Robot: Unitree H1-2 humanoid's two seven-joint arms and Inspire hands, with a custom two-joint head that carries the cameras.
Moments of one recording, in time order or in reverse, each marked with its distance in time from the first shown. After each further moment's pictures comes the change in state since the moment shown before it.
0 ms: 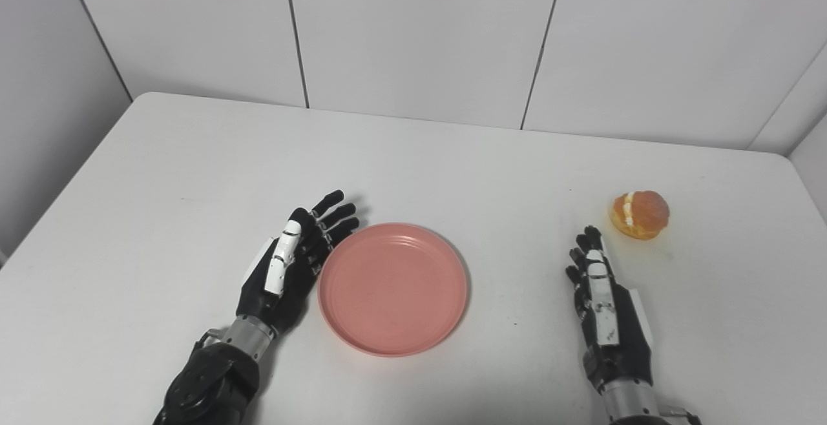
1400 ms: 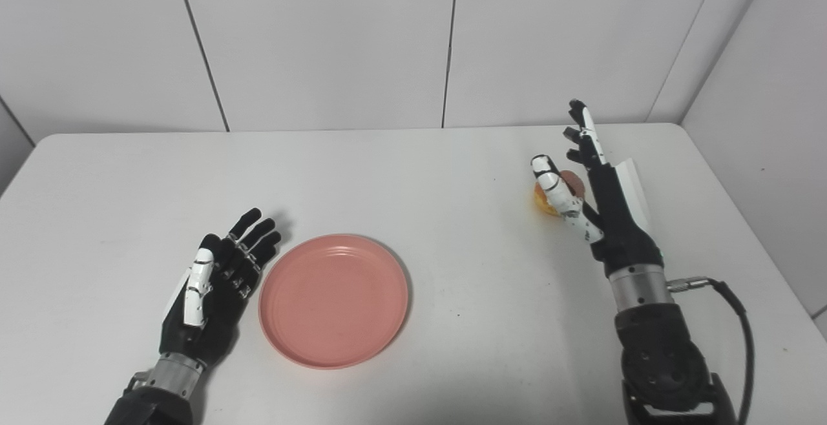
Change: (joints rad) left arm -0.007 0.041 0.038 0.090 -0.098 -0.089 -0.092; right arm -0.179 -0.242 -0.011 -0.205 -0.573 0.077 -0.030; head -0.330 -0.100
